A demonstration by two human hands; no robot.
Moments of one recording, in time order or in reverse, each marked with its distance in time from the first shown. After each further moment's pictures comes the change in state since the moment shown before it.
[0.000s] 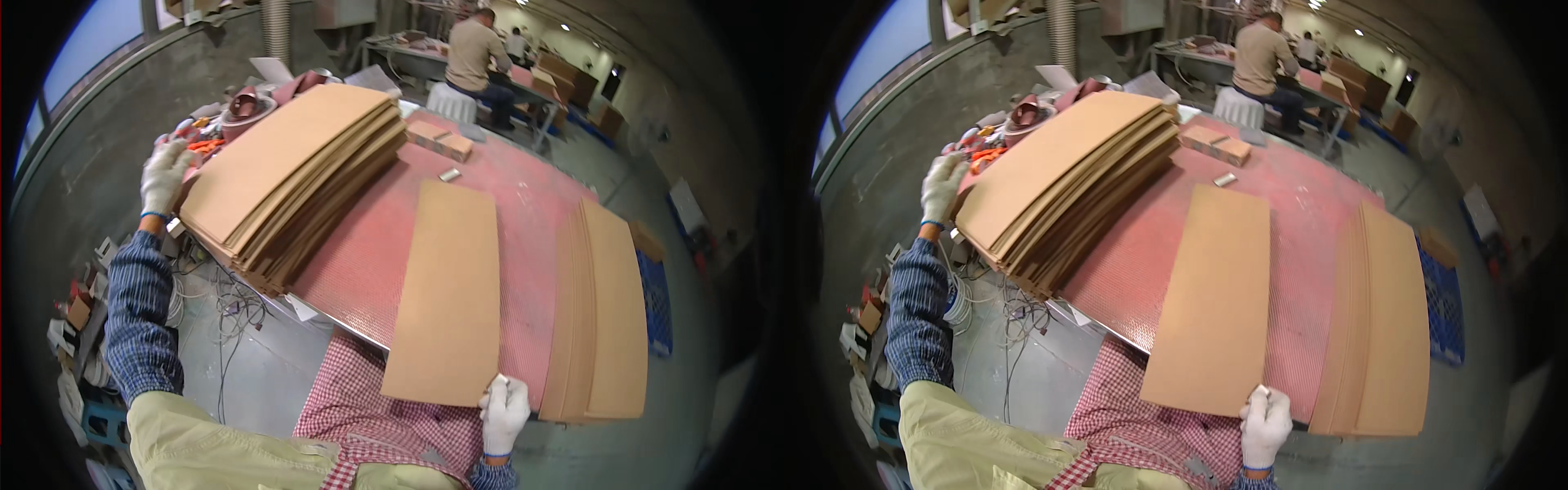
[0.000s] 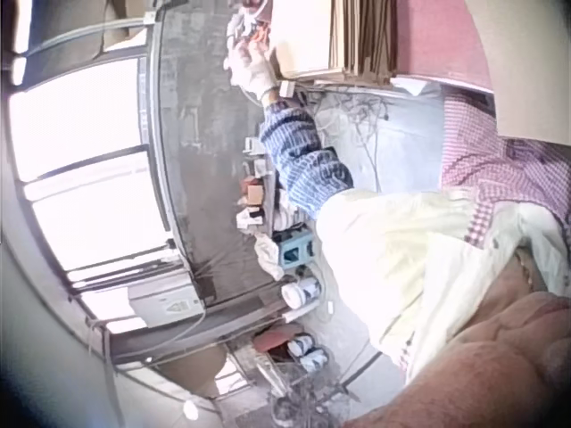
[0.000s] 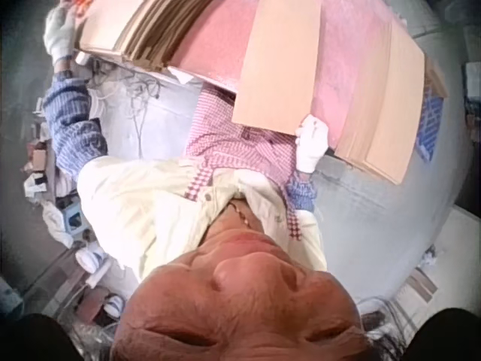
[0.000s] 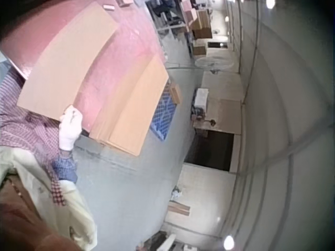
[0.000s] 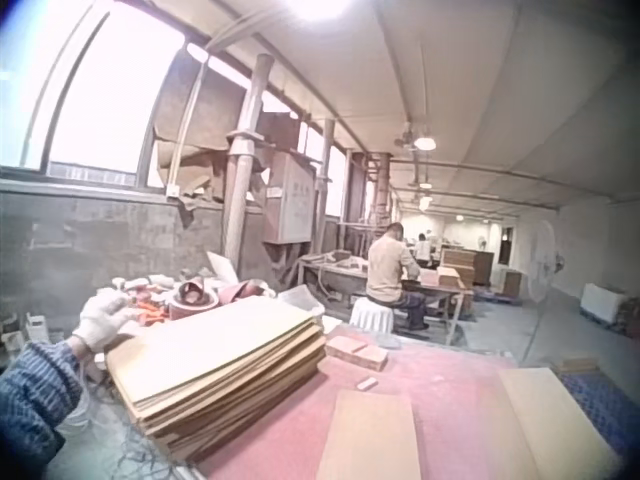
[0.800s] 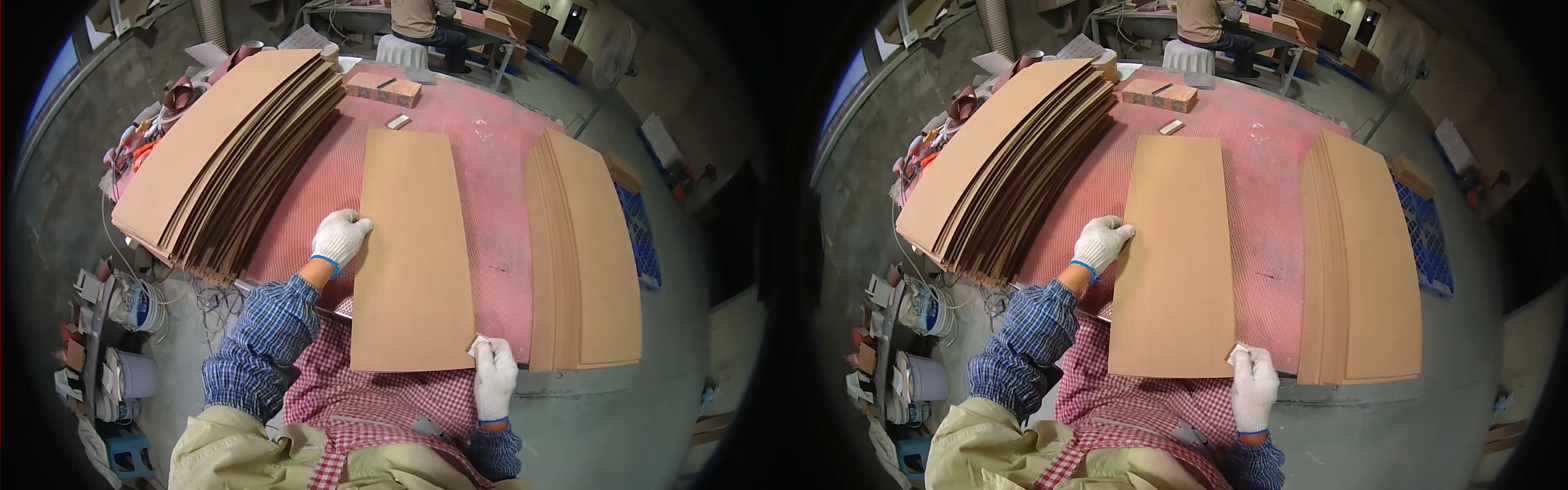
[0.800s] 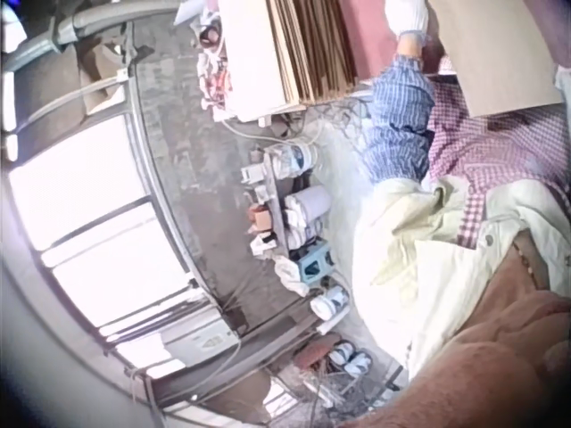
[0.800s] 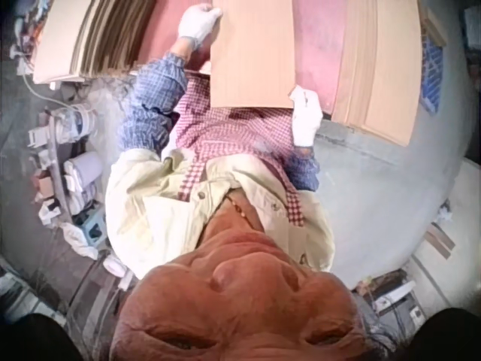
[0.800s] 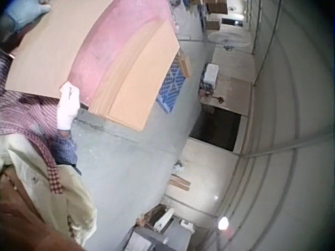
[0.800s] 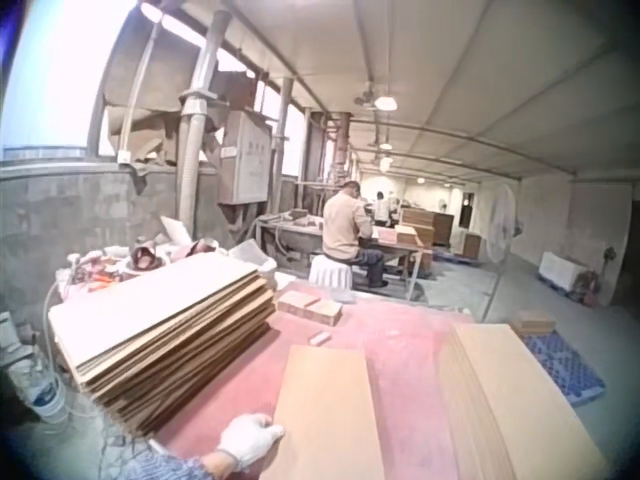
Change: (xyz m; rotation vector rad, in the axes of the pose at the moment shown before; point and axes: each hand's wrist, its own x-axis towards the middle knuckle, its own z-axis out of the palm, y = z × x) left_hand -0.186 0.326 0.194 -0.399 -0.961 -0.358; right_hand 0.008 0.018 -0.012 -0.182 0.041 0.067
